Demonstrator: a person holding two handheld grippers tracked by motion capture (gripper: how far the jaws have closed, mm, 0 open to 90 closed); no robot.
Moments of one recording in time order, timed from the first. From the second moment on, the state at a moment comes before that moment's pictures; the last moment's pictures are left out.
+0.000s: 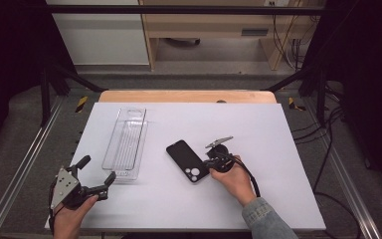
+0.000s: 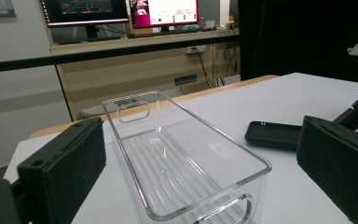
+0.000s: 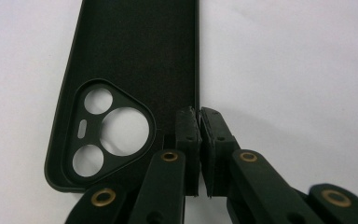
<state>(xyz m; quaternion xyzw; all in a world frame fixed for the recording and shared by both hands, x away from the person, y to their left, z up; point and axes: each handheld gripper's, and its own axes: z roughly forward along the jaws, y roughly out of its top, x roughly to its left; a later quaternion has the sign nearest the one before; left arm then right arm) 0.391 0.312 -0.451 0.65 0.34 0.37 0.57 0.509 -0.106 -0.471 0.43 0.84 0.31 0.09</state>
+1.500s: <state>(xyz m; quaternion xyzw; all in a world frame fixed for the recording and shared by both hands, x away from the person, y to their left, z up) 0.385 0.298 -0.442 0.67 0.32 0.39 0.55 0.506 -0.146 -0.431 0.35 0.87 0.32 0.15</state>
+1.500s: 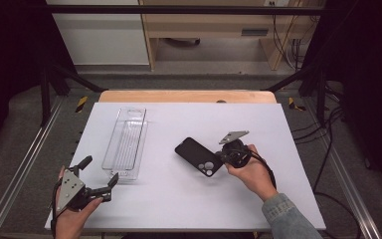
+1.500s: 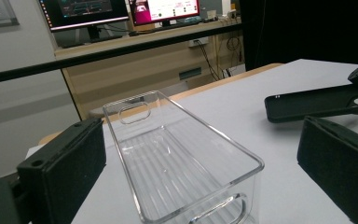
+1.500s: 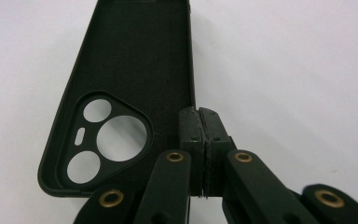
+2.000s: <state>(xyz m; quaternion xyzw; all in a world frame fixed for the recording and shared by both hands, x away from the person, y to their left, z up) 0.384 0.260 -0.419 0.70 0.27 0.38 0.54 0.503 -0.151 -0.403 0.32 0.88 0.32 0.16</state>
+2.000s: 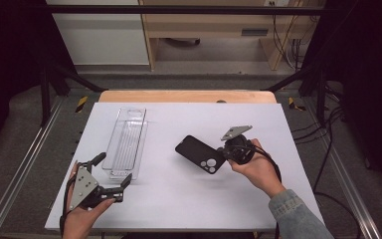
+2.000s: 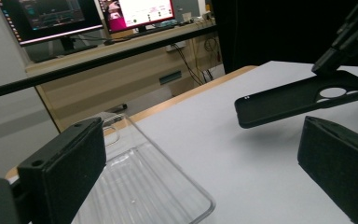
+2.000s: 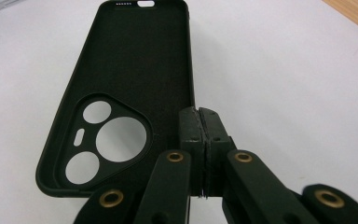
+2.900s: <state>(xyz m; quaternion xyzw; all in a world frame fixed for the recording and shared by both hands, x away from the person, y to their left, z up) 0.401 0.189 -0.382 0.78 0.15 0.34 0.50 0.498 -0.150 -0.366 0.28 0.88 0.33 0.17</state>
